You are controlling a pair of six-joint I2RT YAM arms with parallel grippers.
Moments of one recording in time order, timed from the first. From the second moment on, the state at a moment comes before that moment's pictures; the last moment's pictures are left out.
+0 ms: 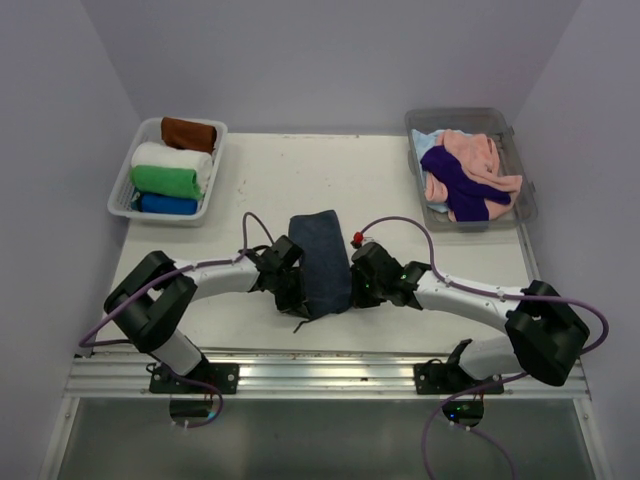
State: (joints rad) left arm -0.73 1.60 0.75 -0.36 0.31 -0.96; right arm 0.86 1.35 0.70 -0.34 0.03 0.69
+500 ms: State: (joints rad) left arm -0.74 1.53 0.80 -0.47 0.15 -0.96; right arm 0.86 1.32 0.72 -0.37 0.06 0.67
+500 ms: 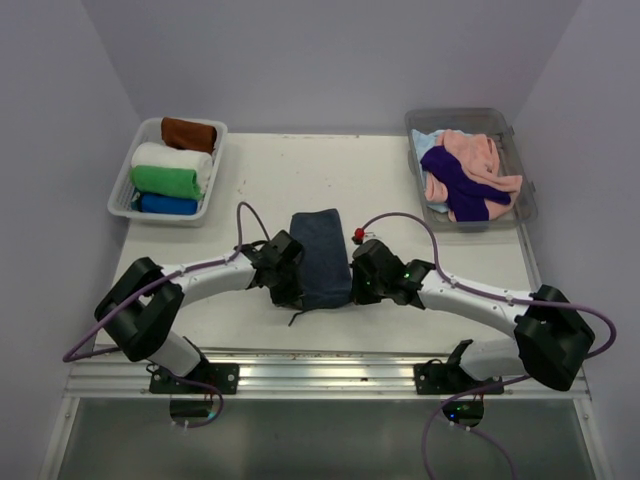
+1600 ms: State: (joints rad) left arm -0.52 1.60 0.97 -0.51 0.20 -0.90; right arm 0.75 1.61 0.96 -0.33 0.11 0.57
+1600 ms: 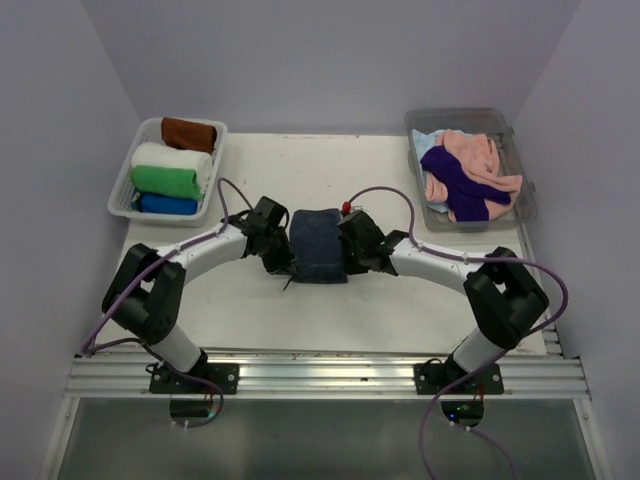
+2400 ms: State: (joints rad) left arm -0.67 1.51 1.01 -0.54 -0.02 -0.83; right arm 0.72 1.47 0.90 -0.27 0.09 0.58
